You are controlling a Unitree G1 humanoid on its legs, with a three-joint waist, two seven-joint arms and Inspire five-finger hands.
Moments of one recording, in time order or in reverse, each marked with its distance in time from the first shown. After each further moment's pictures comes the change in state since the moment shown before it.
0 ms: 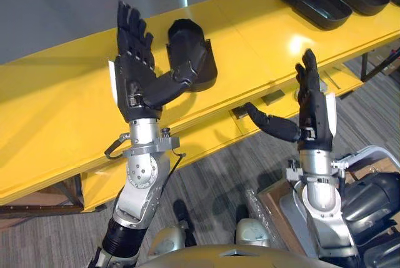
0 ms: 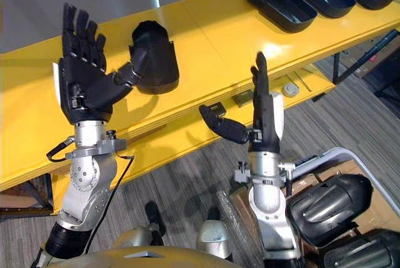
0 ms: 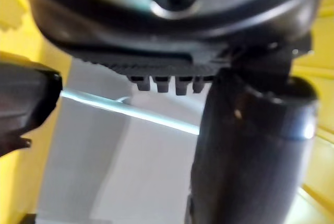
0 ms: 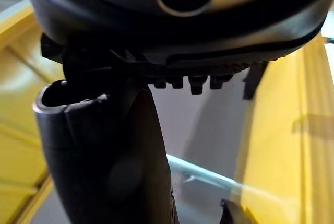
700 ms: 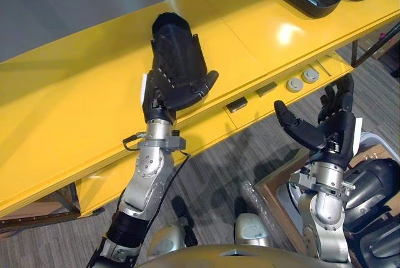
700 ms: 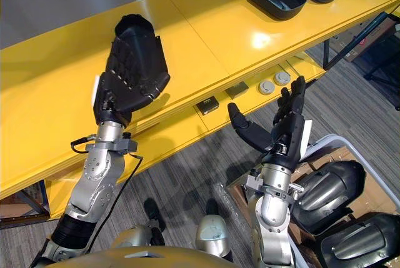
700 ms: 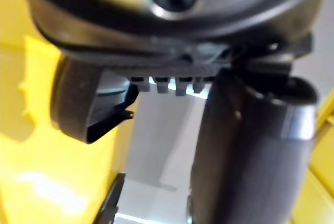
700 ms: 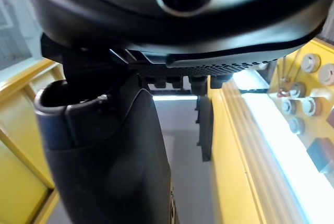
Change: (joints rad) left arm -0.054 0.002 -0.004 0.136 -0.092 0.047 -0.058; right arm 0.193 0.199 -0.075 -0.038 0.260 -0.008 -0.057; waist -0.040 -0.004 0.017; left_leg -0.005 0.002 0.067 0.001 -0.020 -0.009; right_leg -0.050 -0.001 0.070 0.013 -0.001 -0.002
